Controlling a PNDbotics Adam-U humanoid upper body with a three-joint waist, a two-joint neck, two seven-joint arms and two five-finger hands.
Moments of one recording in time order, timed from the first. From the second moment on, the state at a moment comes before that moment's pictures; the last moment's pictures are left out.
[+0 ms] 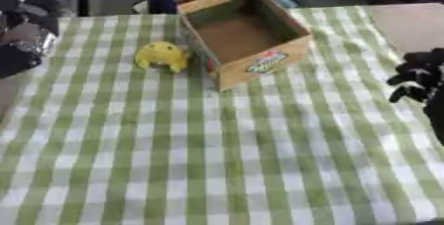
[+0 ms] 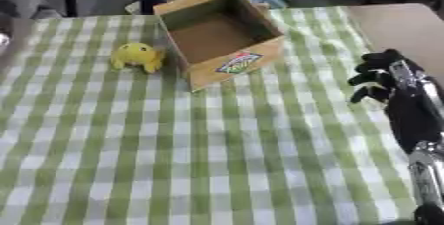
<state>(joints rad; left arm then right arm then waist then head) -0.57 0.76 -0.11 -1.53 -0.14 -0.14 -0.18 -0.19 -0.28 -0.12 -1.84 -0.28 0.06 0.14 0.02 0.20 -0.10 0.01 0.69</state>
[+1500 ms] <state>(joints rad) -1.02 0.42 -0.07 -0.72 -1.03 -0.37 -0.22 -0.20 -0.30 -0.09 -1.83 -0.27 0.06 0.18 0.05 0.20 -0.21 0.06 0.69</state>
